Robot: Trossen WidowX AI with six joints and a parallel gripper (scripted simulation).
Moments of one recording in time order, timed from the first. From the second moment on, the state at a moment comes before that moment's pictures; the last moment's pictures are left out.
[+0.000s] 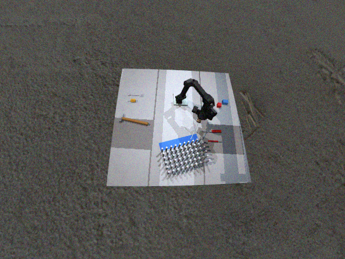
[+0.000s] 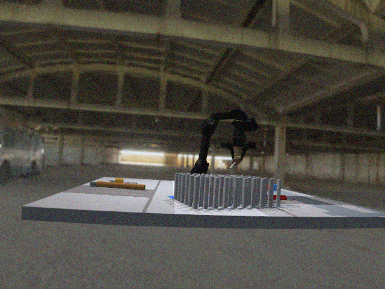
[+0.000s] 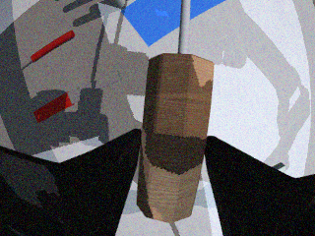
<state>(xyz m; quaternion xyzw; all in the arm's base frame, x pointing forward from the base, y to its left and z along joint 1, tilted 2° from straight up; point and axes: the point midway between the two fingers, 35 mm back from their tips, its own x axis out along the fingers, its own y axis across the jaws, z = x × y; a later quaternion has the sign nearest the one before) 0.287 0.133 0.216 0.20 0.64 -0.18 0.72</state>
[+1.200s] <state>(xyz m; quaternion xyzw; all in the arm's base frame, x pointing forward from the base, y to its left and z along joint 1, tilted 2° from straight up) 0.289 -0.012 0.217 0.13 0.66 0.01 0.73</state>
